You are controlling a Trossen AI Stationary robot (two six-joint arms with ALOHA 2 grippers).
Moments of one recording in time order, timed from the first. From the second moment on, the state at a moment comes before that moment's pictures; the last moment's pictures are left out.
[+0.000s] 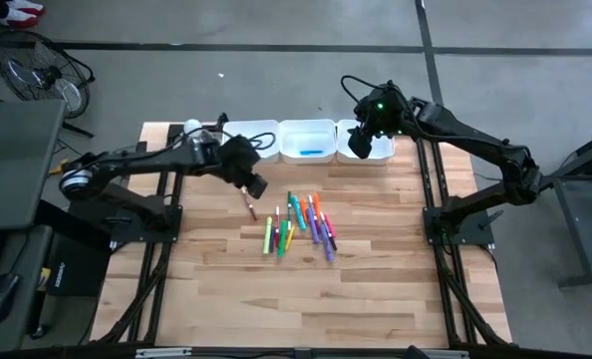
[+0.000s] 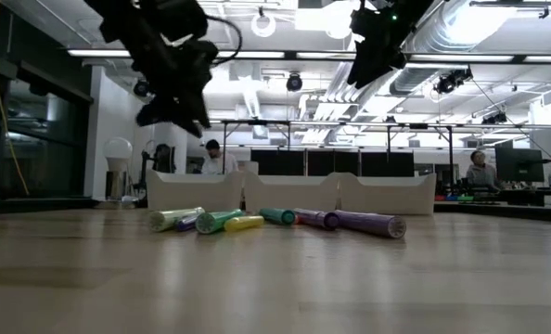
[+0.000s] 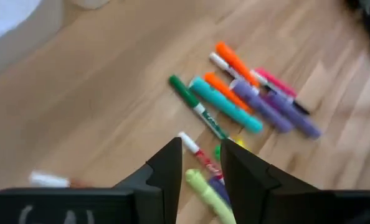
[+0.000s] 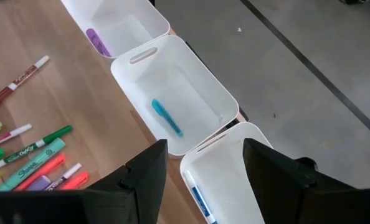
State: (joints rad) left arm 0.33 1.29 0.91 -0.52 0.13 -0.63; right arm -0.56 1.36 1.34 -0.74 0.10 -0.03
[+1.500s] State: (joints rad) left arm 0.31 1.36 0.91 -0.79 0.03 -0.74; right arm -0.56 1.36 1.35 -0.88 0.02 0.02
